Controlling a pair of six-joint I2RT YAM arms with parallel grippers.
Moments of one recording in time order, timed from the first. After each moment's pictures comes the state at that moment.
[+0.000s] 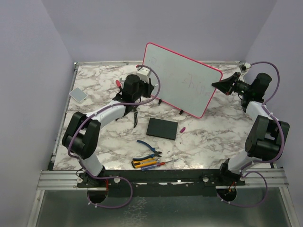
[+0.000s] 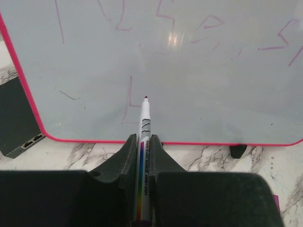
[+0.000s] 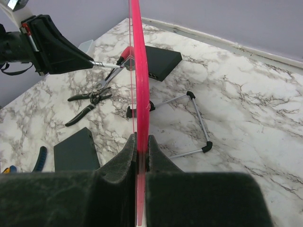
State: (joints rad) left arm -0.49 1.67 1.07 0.32 0.12 -0.15; right arm -0.33 1.60 0.97 0.54 -1.28 0.22
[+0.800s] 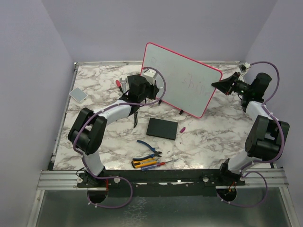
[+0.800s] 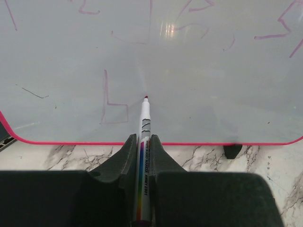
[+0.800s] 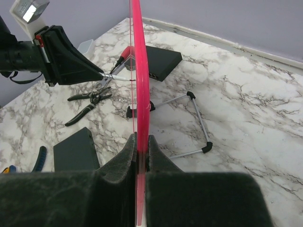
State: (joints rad) left arm -0.55 1.76 1.13 0.33 0.09 -0.17; right arm -0.32 1.60 0.98 0.53 -1.28 0.21
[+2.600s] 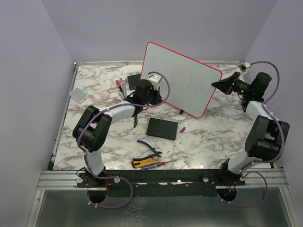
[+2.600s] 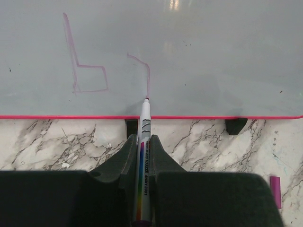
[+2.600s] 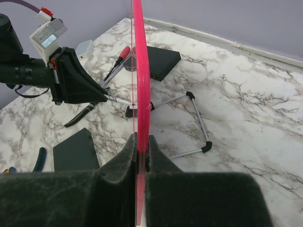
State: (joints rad) left arm -0.58 1.82 1.14 0.24 0.09 -0.16; right arm -0.32 1.60 0.98 0.51 -1.27 0.21
